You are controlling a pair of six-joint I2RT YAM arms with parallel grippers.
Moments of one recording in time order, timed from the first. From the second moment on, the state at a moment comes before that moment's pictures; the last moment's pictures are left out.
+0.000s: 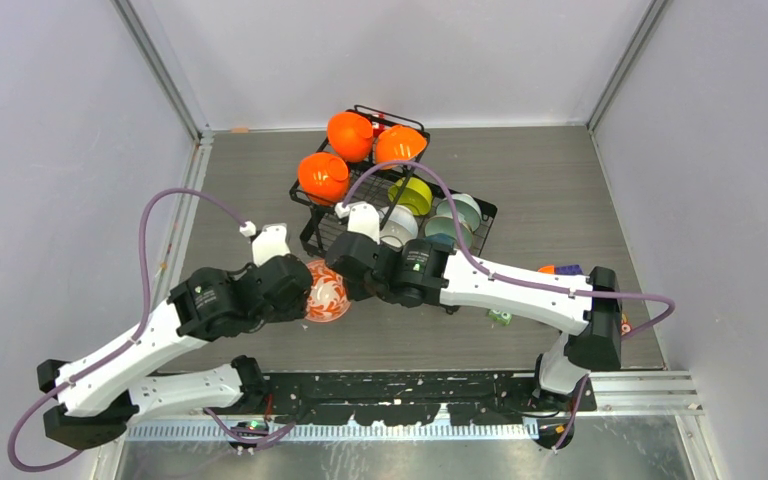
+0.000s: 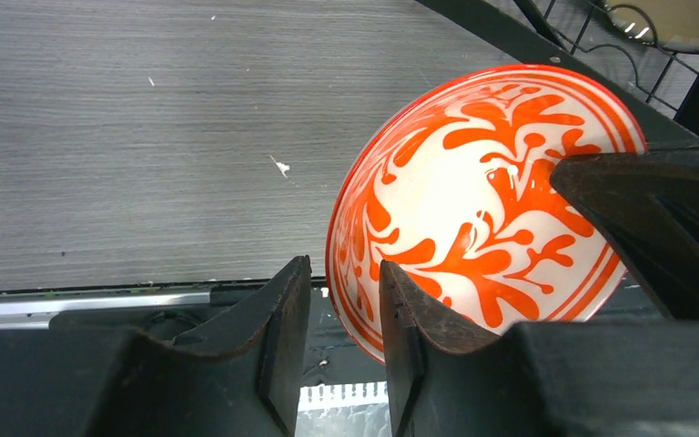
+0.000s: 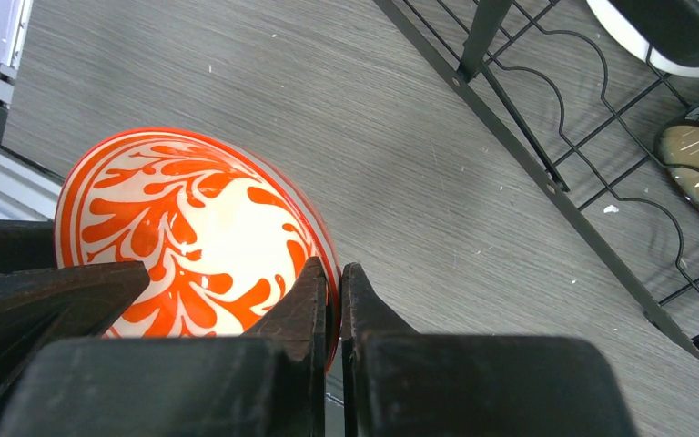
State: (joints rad) left arm -1.07 0.89 1.17 -1.34 -0.52 -1.00; right arm 1.27 1.65 1.61 -0.81 0.43 0.79
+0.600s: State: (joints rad) left arm -1.06 0.86 1.14 -1.32 -0.52 -1.02; right arm 1.27 1.61 1.56 -0.75 0.38 0.81
